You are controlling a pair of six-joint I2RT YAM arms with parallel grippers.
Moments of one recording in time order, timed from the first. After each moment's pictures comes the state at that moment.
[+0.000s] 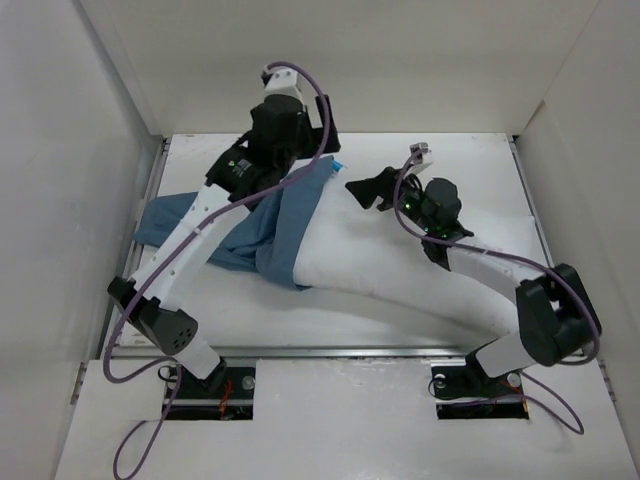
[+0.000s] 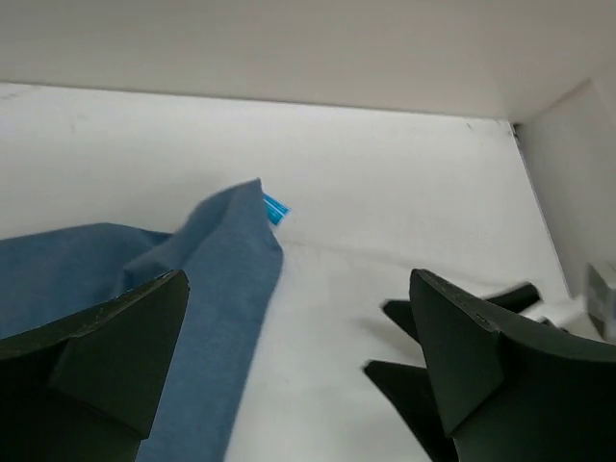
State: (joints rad) left arm -0.67 1.58 1.86 -0.61 -0.35 -0.46; right arm 0.46 1.49 0.84 0.76 -0.31 0.64
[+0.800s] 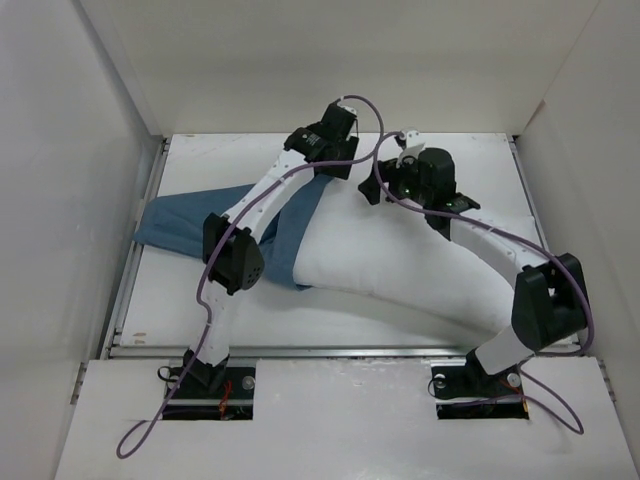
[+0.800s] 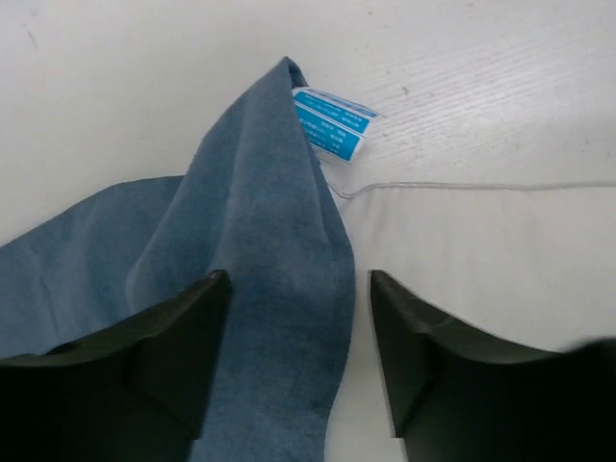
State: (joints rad) left arm -0.61 2.18 2.27 -0.92 -0.28 -0.17; right arm 0.38 1.54 1.12 0.11 -0.24 0.19
